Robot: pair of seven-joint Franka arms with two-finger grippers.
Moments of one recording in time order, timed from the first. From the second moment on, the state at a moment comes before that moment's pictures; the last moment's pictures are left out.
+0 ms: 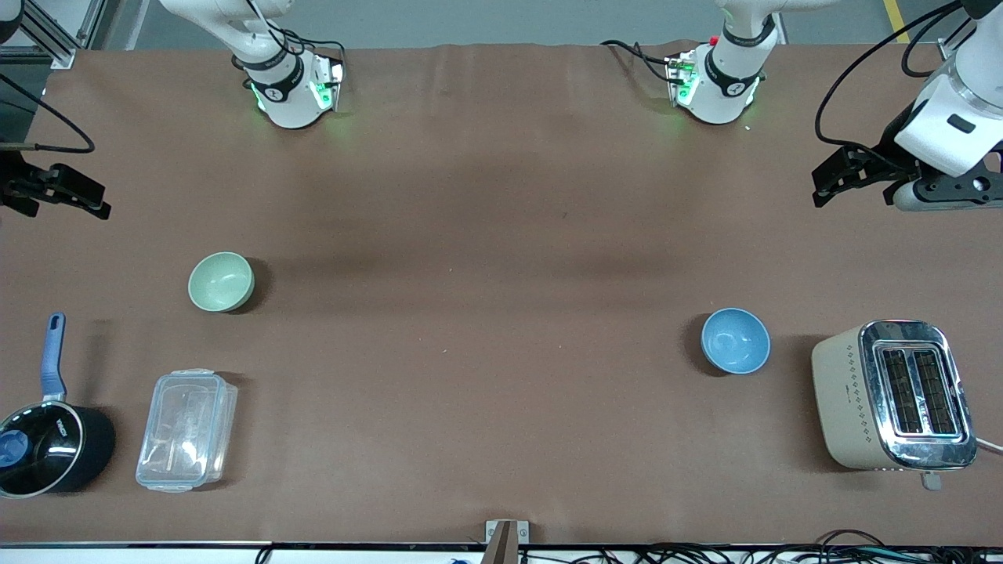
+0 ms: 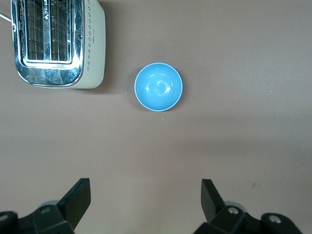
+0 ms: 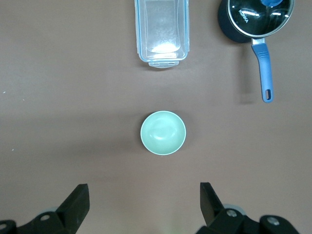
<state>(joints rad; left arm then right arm) 0.01 -0.08 -0.15 -1.67 0.00 1.63 -0.15 -0.01 0.00 -0.04 -1.55 -0.04 1.53 -0.02</state>
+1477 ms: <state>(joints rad) 0.07 0.44 -0.14 -1.86 0.09 2.33 -0.15 -0.01 0.01 -0.08 -1.70 0.00 1.69 -0.02</state>
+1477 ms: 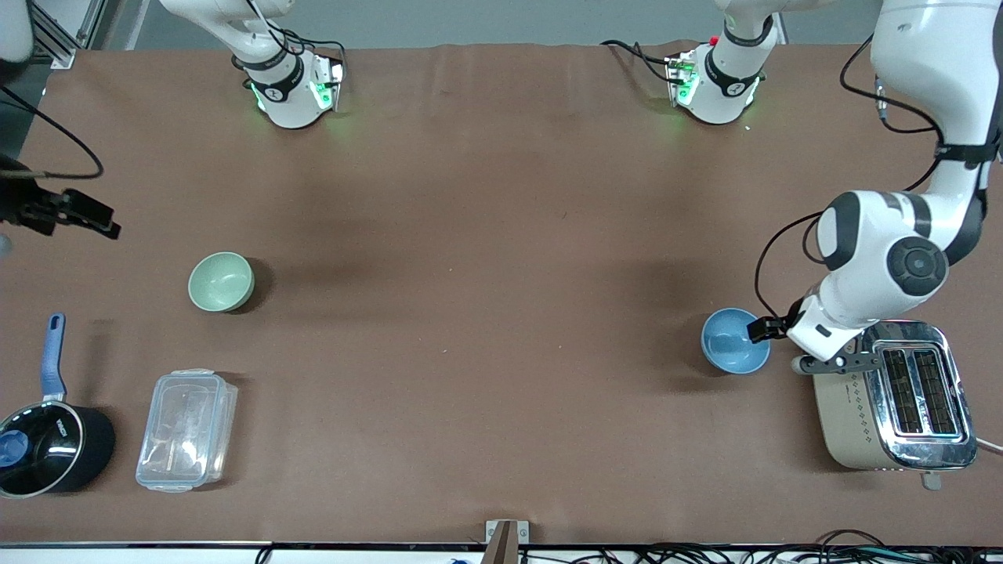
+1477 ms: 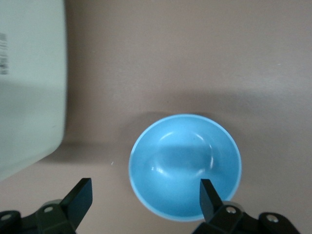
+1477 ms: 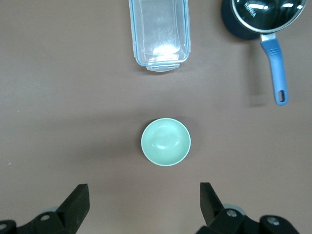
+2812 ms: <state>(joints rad) 0.06 0.55 -0.27 -1.89 0.09 2.49 -0.31 -0.04 0.26 -0.24 -2.15 0.14 2.26 -0.20</state>
